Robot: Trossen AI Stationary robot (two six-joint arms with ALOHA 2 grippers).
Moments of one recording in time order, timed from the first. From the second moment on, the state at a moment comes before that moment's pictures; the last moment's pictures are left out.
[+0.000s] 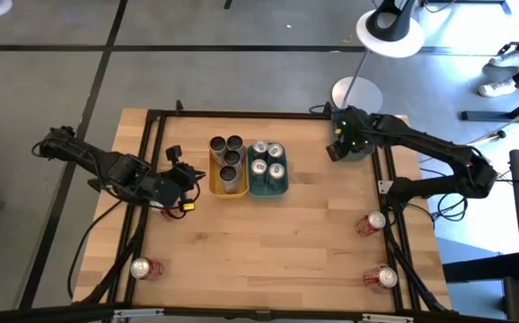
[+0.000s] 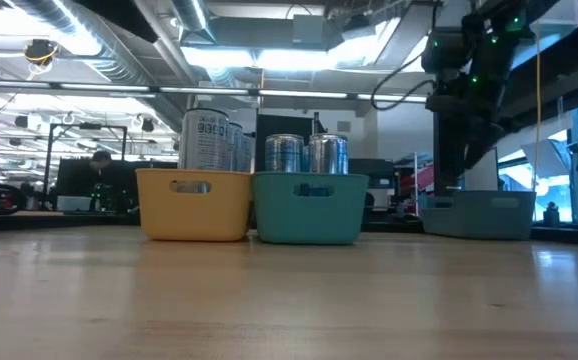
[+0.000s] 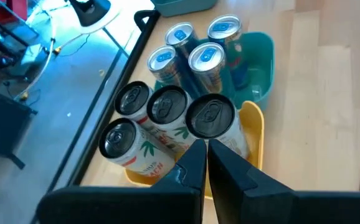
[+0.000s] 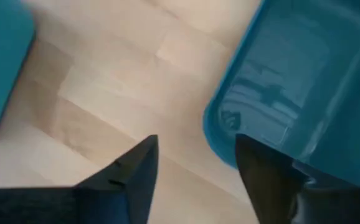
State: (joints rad) left arm -0.40 1.02 1.02 -0.91 -0.77 -0.28; right arm -0.64 1.19 0.93 -0.92 0.07 0.40
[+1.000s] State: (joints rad) left arm -0.40 1.02 1.02 -0.89 -0.77 -0.33; right arm -0.64 1.22 0.72 -0.82 0.11 -0.09
